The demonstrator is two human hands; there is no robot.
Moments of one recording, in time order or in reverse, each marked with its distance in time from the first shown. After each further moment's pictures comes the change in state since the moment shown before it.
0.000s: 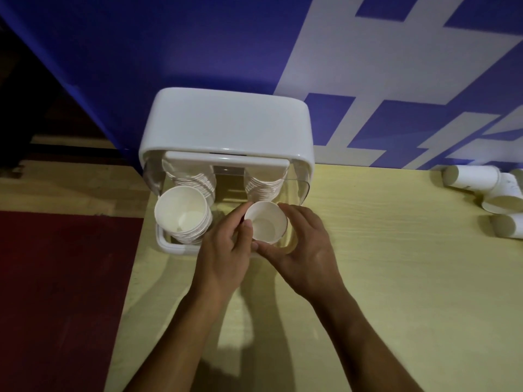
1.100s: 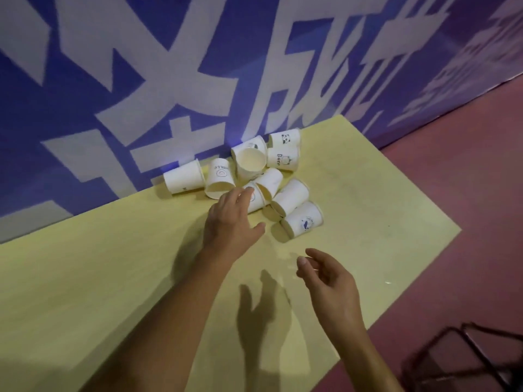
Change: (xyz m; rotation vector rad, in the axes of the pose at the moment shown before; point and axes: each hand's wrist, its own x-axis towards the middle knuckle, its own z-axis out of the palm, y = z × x) left_hand -0.002 0.231 0.532 0.678 -0.417 0.681; right_hand -0.177 0.315 -0.379 0.381 0.571 0.901
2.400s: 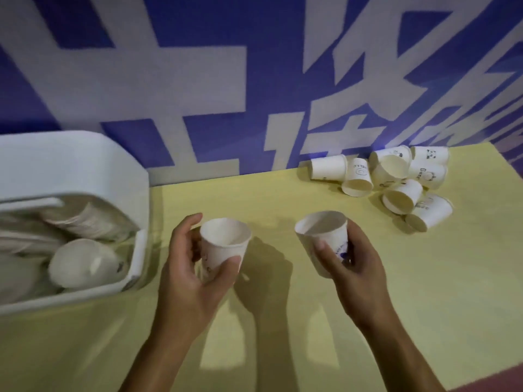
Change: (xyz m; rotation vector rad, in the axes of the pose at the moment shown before) left_hand -0.265 -0.175 -0.159 -0.885 0.526 -0.482; right_hand -0.114 -0.104 0.161 0.022 -0.399 -0.346
